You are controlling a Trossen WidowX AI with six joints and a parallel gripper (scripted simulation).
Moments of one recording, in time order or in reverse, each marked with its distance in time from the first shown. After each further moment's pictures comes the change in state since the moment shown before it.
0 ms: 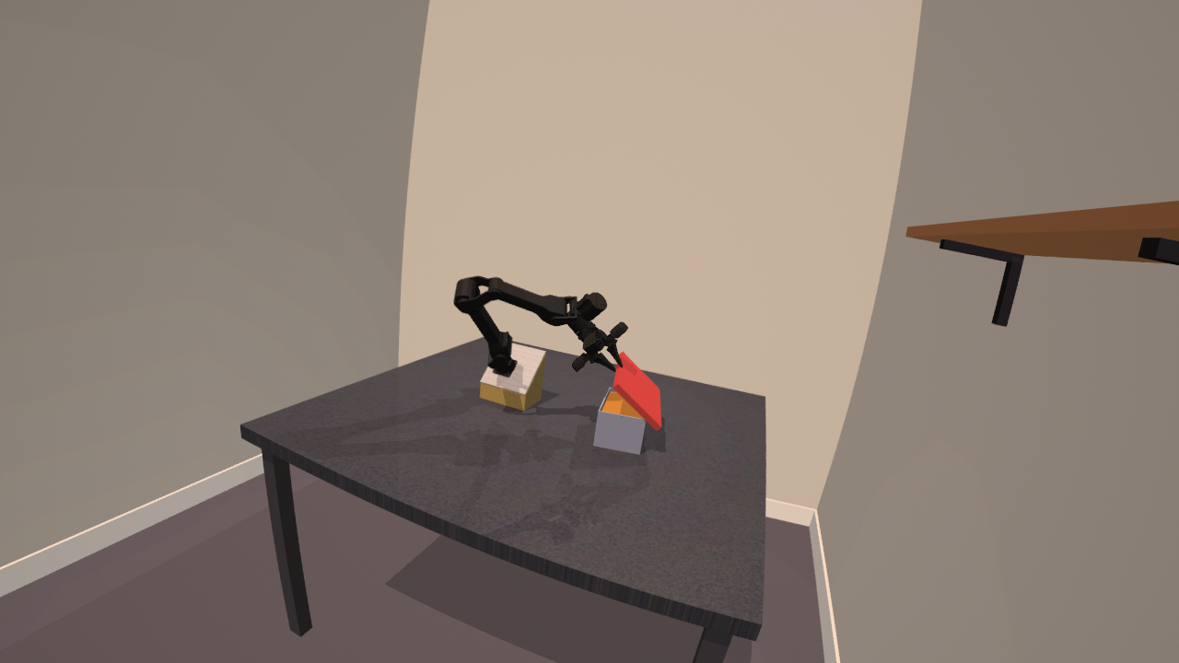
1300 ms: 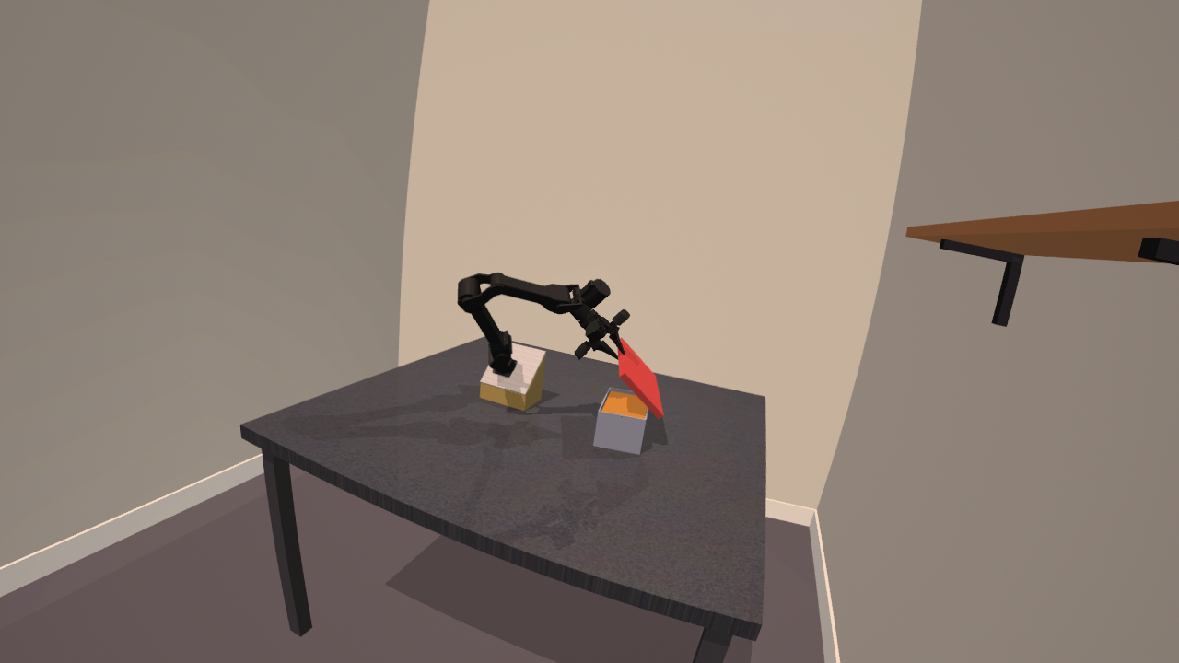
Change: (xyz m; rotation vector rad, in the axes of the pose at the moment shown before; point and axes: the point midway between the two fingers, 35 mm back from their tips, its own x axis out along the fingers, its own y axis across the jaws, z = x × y) arm -0.022 0.025 -0.018 -0.002 0.008 0.004
